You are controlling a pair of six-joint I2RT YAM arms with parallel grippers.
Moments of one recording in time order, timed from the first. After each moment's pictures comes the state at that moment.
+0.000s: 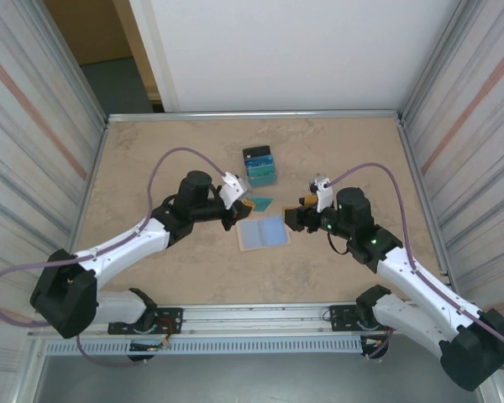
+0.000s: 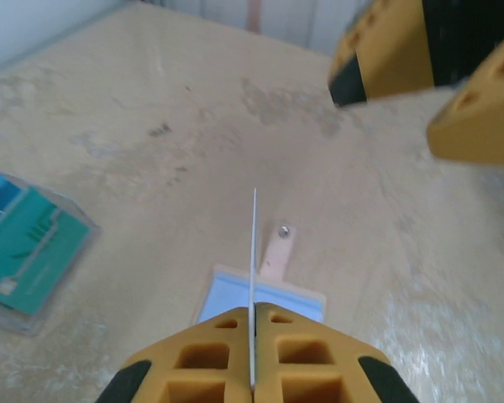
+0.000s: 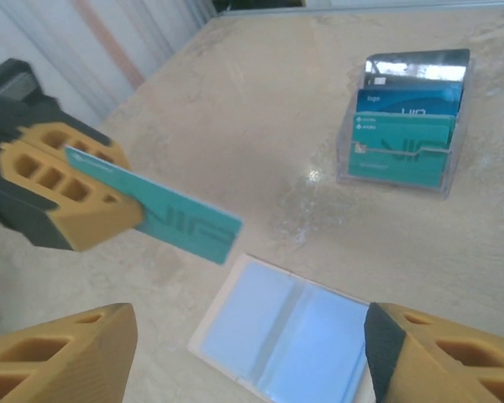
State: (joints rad) left arm -0.65 1.27 0.77 0.06 0.45 0.13; right arm 0.54 0.86 0.57 -0.09 -0.28 0.32
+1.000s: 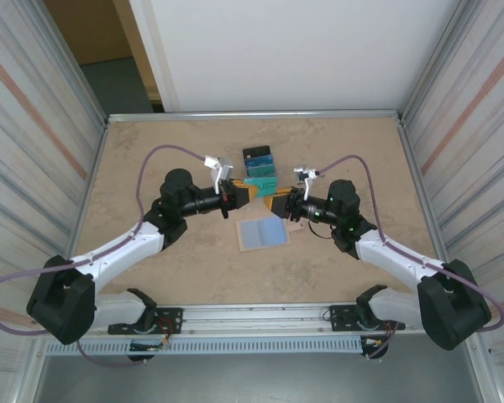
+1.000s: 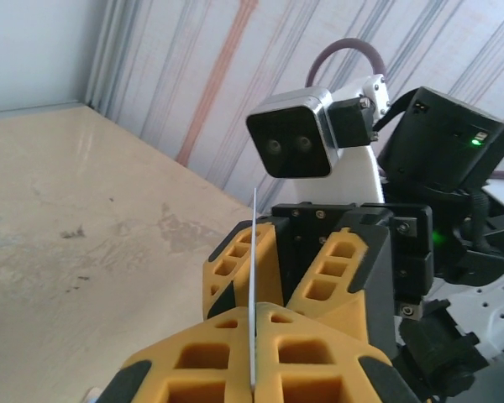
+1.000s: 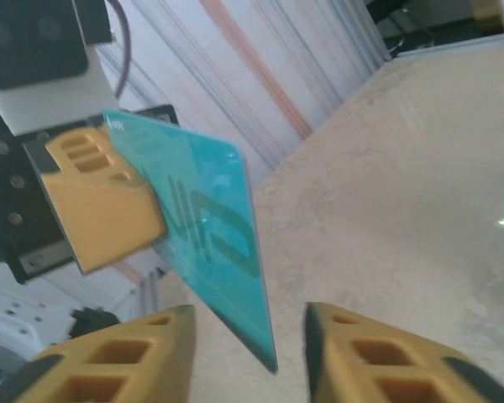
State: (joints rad) left arm -0.59 1.25 0.72 0.47 0.68 -0.40; right arm 0.53 1.17 0.54 0.57 -0.68 0.60
